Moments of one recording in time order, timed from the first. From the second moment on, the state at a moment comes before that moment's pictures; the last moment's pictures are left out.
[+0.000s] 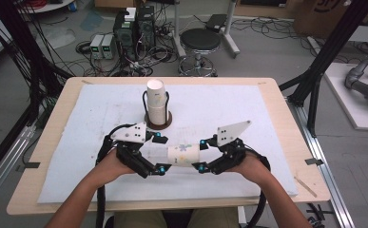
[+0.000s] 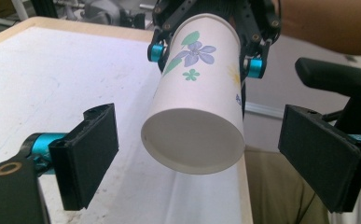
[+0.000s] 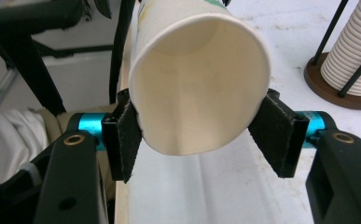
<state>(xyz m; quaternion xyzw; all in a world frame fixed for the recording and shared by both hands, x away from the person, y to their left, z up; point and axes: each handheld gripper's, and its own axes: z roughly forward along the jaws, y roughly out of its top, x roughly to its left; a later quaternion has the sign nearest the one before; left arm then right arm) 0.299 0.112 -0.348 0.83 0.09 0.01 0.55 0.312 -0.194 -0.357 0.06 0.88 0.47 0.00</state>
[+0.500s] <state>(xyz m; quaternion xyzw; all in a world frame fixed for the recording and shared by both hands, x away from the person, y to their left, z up) 0.300 0.094 -0.342 0.87 0.06 0.02 0.49 0.312 -0.176 -0.338 0.04 0.92 0.40 0.02</state>
